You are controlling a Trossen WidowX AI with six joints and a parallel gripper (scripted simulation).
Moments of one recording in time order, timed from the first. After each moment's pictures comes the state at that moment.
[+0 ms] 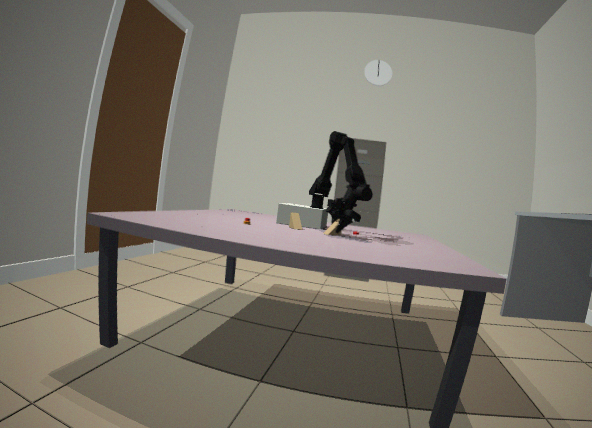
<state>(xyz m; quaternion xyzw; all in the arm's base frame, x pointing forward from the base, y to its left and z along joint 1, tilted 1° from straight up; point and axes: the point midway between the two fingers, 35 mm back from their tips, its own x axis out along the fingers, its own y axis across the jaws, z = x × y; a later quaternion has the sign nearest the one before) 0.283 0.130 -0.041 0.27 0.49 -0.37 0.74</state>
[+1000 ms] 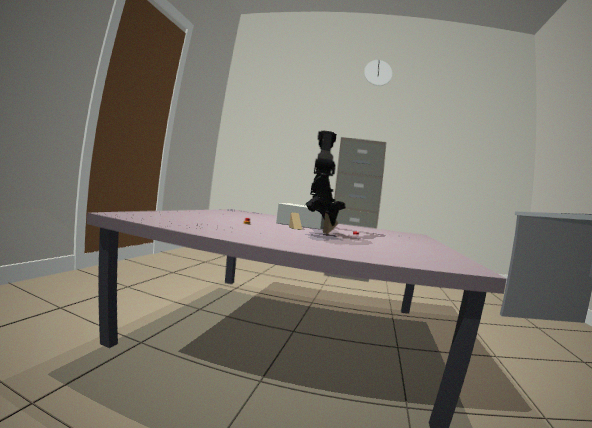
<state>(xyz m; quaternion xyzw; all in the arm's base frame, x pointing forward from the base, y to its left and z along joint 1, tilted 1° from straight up) 0.311 0.091 -0.013 0.38 0.73 -0.25 0.51</state>
